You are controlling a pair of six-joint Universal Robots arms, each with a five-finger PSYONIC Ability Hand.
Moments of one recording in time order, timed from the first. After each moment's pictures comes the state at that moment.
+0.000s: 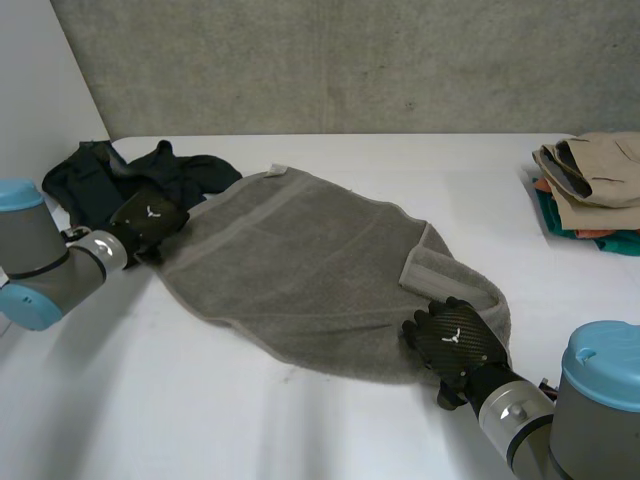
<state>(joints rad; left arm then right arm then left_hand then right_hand) 4.69 -2.50 -1.08 3.29 -1.03 4.03 2.04 -1.28 2.05 -0.35 1.45 2.60 0.75 0.75 0.75 0.75 0.49 0.47 0.46 0.47 0.48 0.31</state>
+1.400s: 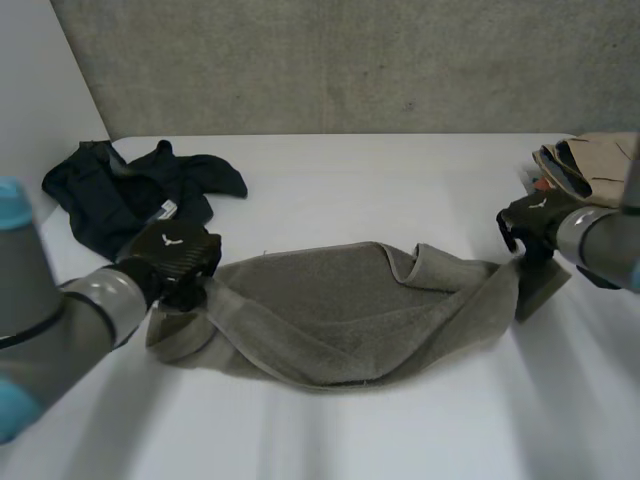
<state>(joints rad) 4.41 -1.81 -1.71 3.15 -1.35 3.54 1.73 -0.92 1.10 0.37 1.41 2.49 1.15 1.20 1.19 1.20 0.97 0.88 0.90 0.91 0.93 0.75</state>
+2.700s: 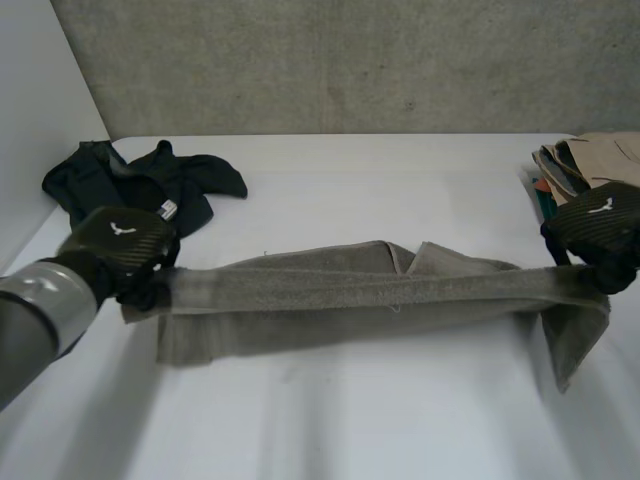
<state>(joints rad) 4.42 -1.58 -1.73 2.95 -1.47 3.56 1.61 -1.47 1.44 0.60 1.26 2.28 1.15 1.20 1.19 1.20 0.97 1.11 1.18 1.19 1.20 0.99</state>
